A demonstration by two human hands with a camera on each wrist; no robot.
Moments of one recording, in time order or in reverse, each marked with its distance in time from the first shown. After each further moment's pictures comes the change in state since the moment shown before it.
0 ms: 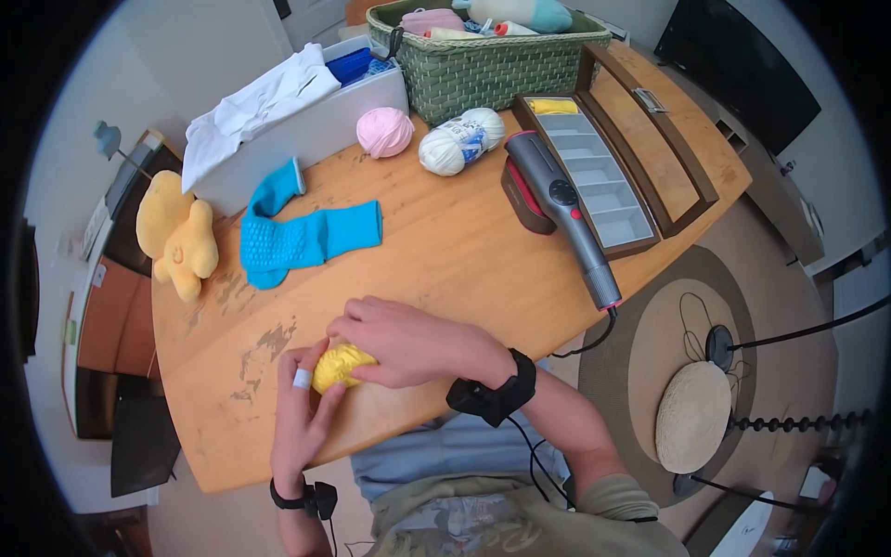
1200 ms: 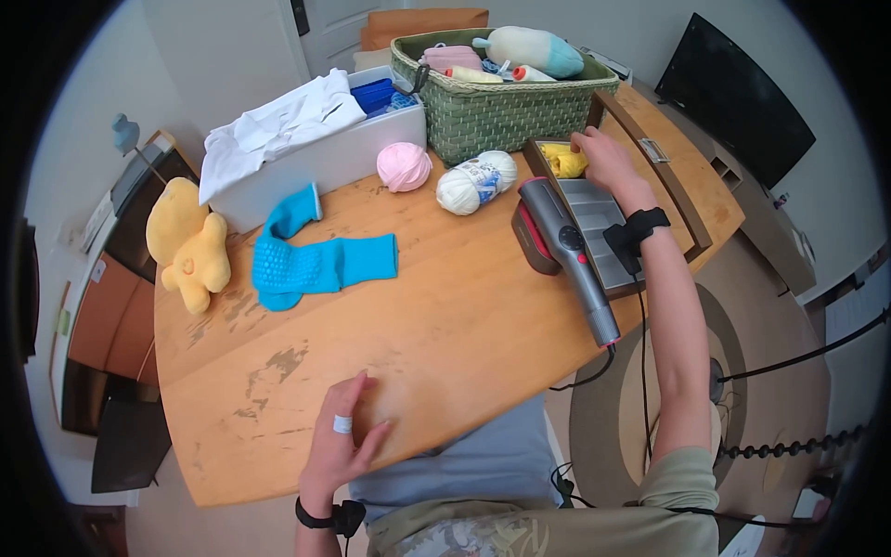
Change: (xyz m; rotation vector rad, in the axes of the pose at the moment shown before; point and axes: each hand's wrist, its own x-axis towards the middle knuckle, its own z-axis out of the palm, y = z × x) left_hand 0.002 -0.003 0.030 -0.093 0.072 0.314; right_hand -0.096 0.165 -0.293 -1.041 0.389 0.670
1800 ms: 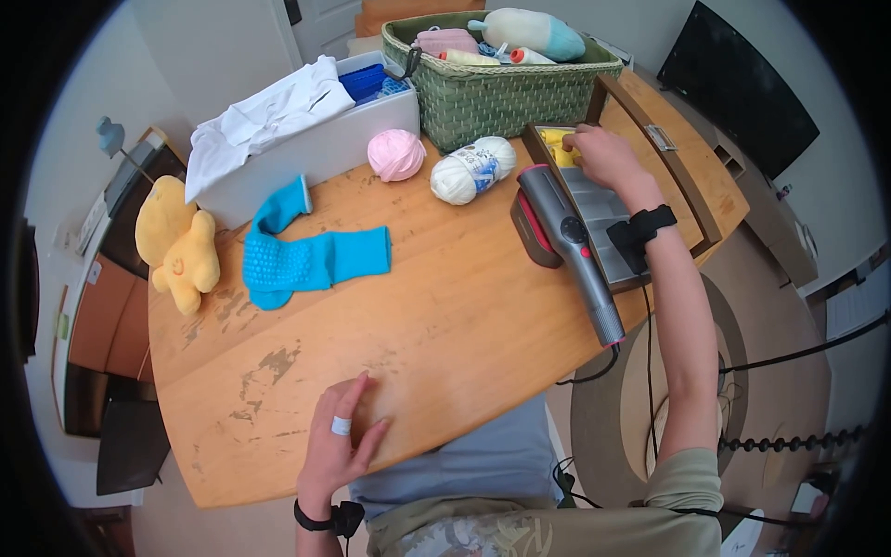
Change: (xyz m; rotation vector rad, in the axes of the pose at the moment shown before) left_hand 0.003 -0.001 0.003 0.070 -0.020 -0.013; right_hand -0.010 -0.025 -0.011 -0.055 -0.108 -0.051
